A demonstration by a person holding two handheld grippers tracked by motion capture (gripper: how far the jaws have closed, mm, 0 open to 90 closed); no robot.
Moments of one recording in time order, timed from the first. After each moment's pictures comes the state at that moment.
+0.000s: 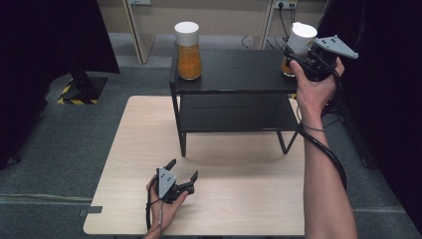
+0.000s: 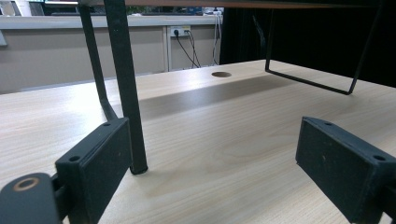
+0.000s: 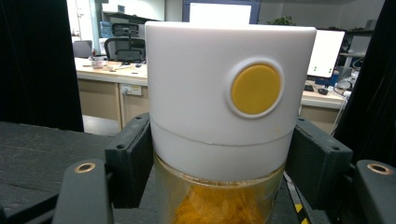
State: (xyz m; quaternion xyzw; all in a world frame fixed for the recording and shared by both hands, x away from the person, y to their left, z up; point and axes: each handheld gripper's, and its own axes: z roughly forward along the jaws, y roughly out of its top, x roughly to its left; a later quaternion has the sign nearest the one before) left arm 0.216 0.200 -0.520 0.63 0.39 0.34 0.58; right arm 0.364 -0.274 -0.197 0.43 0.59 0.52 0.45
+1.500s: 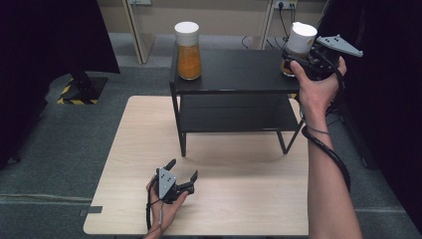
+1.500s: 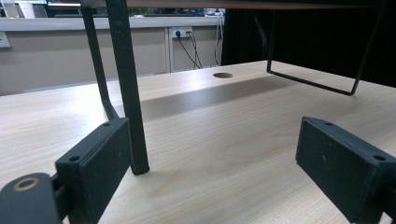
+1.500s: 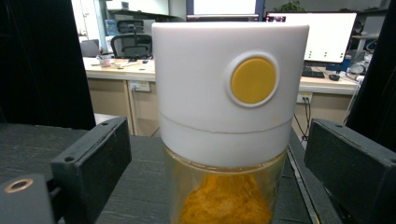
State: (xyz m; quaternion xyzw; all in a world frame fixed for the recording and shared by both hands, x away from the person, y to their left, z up) left arm 0.215 0.199 -0.520 0.63 0.39 0.34 0.58; right arm 0.360 -0.282 -0.188 0.45 0.59 0.53 0.41
